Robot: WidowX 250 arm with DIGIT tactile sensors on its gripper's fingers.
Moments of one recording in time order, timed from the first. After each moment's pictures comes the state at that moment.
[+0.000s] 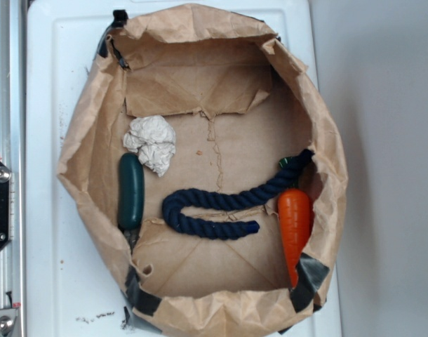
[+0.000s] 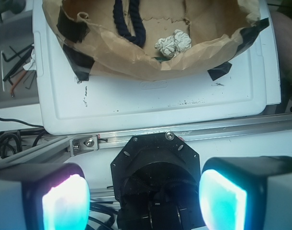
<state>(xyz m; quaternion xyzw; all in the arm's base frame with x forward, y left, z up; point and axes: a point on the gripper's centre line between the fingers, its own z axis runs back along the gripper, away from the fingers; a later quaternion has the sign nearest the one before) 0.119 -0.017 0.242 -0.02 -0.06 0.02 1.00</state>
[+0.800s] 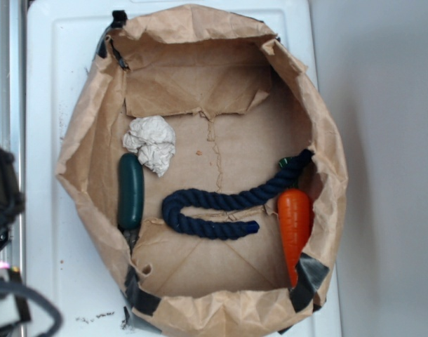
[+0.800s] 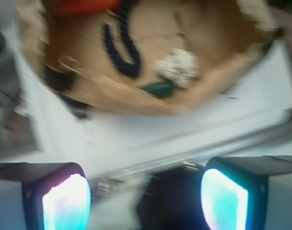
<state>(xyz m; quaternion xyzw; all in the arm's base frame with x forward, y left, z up) 0.172 -0.018 0.216 -0.08 -0.11 0.19 0.97</state>
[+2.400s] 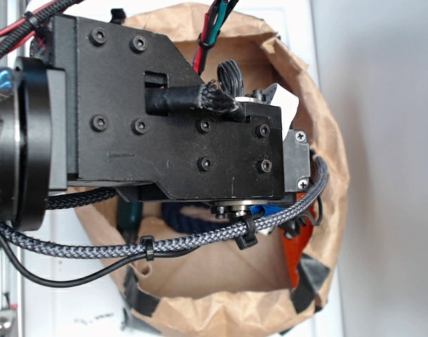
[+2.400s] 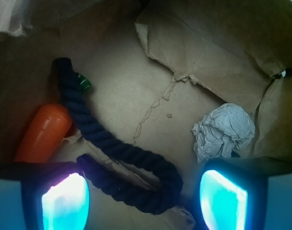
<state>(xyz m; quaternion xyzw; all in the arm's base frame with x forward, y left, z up) 0.295 -0.002 0.124 -0.04 -0.10 0.47 0.88</state>
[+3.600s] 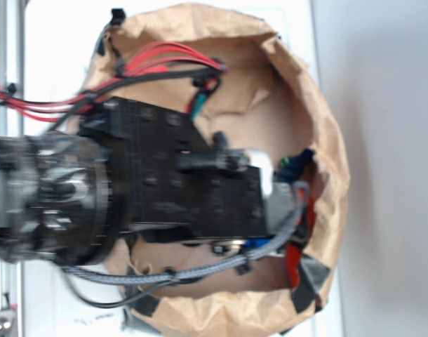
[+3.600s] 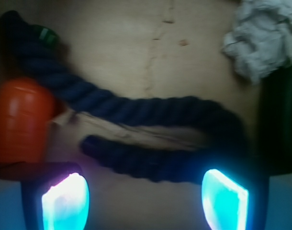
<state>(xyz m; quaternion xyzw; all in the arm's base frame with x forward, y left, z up) 0.312 -0.038 0.075 -0.12 -0.06 0.64 0.75</state>
